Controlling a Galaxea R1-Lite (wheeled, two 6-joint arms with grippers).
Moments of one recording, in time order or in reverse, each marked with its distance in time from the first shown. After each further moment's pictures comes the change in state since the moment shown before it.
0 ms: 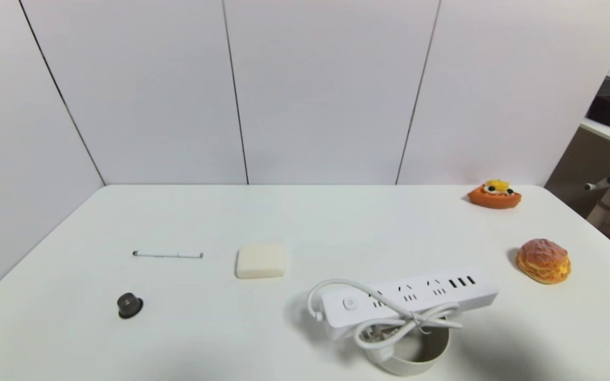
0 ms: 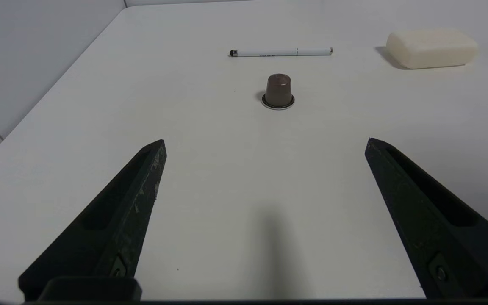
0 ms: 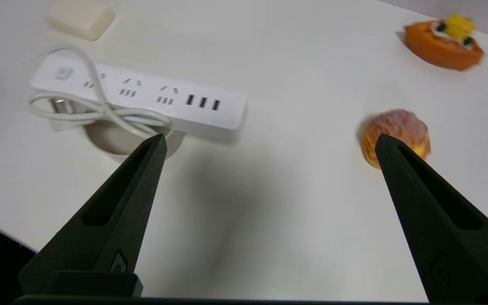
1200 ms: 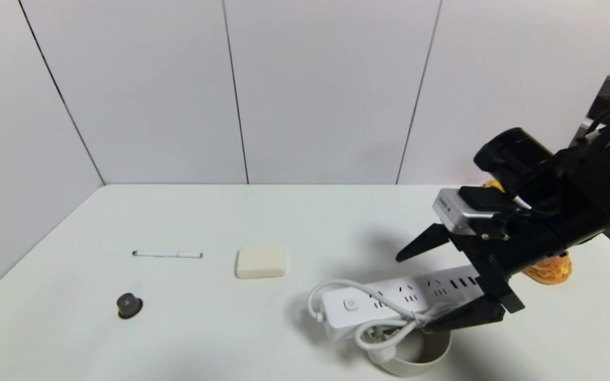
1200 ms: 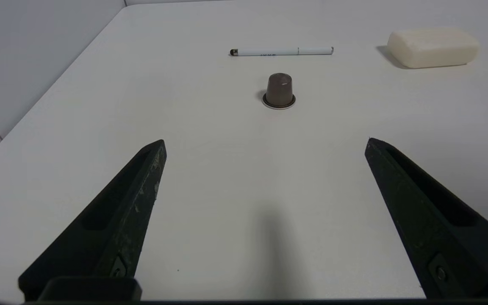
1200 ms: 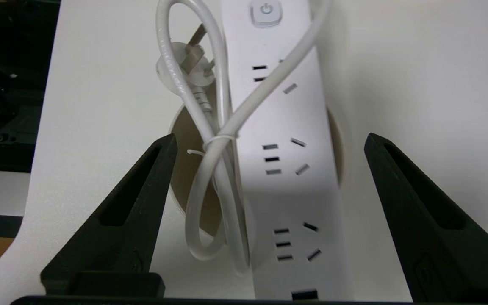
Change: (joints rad) left arm 0.000 0.000 0.000 0.000 0.000 0.000; right arm 0.639 0.893 -0.477 0.292 0.172 -0.857
